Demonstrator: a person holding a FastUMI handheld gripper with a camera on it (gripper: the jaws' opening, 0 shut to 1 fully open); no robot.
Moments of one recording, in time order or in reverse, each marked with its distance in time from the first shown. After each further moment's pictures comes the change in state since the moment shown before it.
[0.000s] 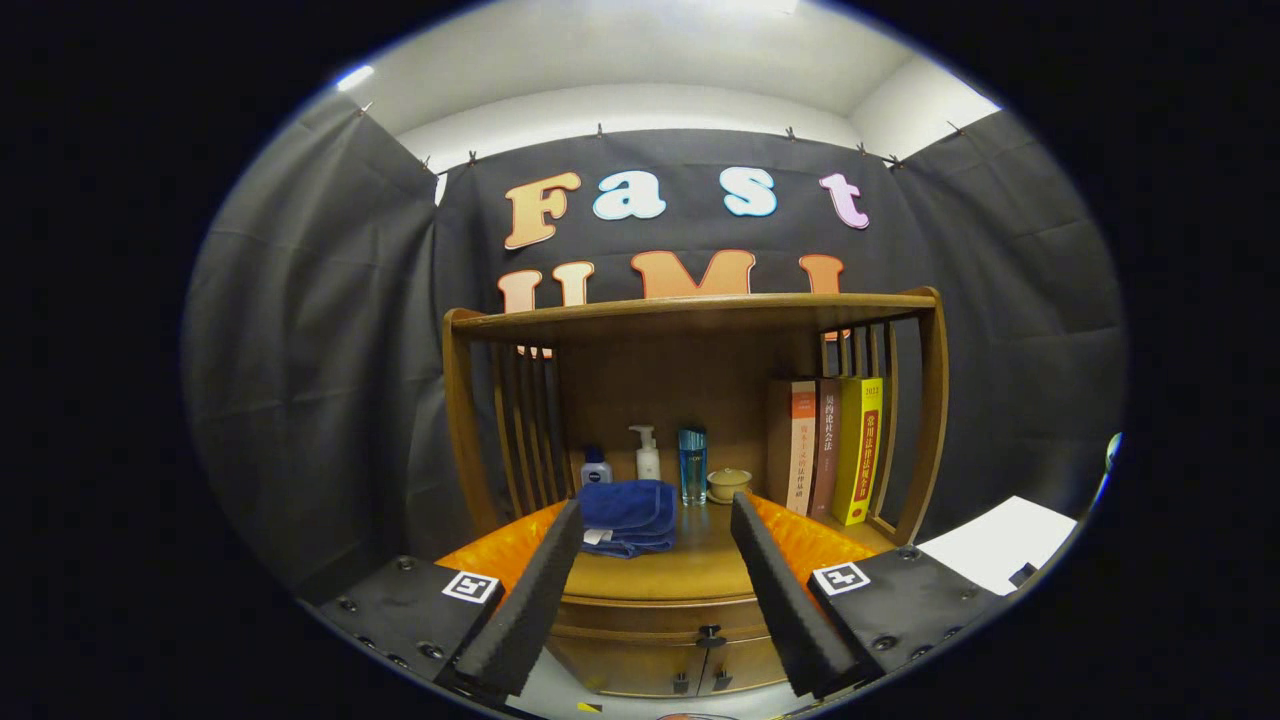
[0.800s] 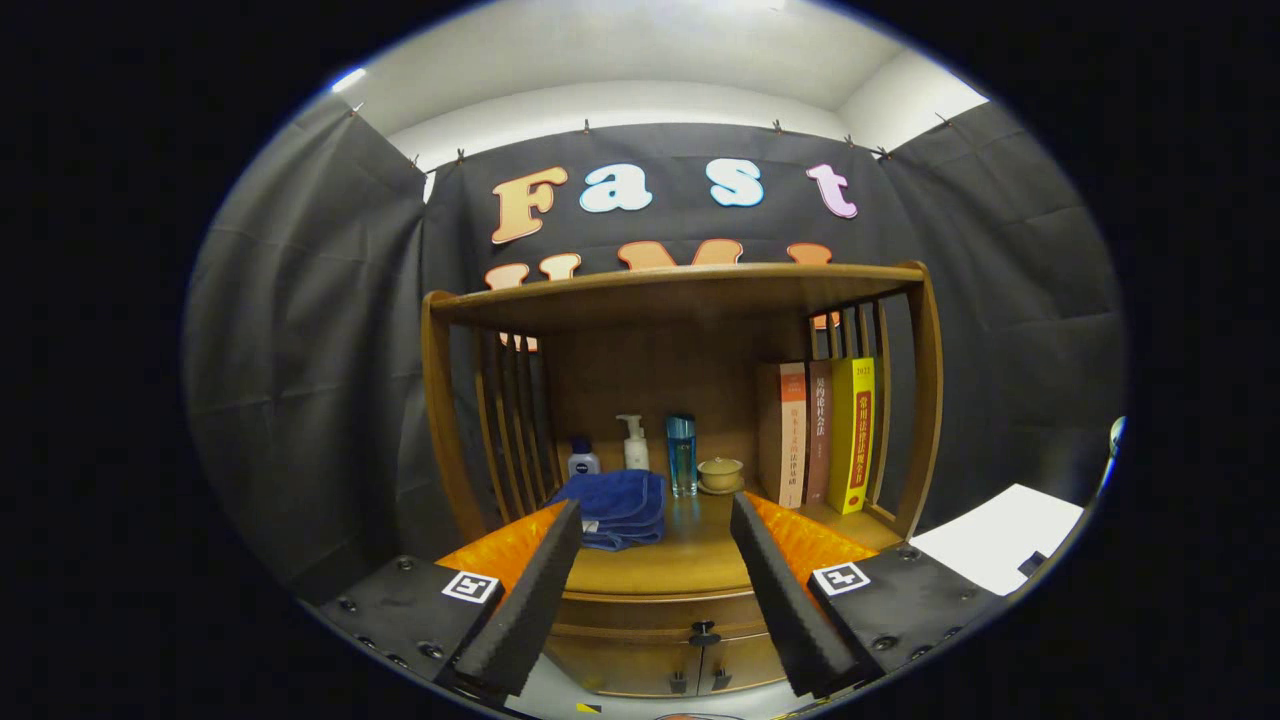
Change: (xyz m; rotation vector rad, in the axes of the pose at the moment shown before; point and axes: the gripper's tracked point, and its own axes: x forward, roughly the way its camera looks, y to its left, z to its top) arm 0.010 -0.022 -0.043 0.030 0.010 -0.033
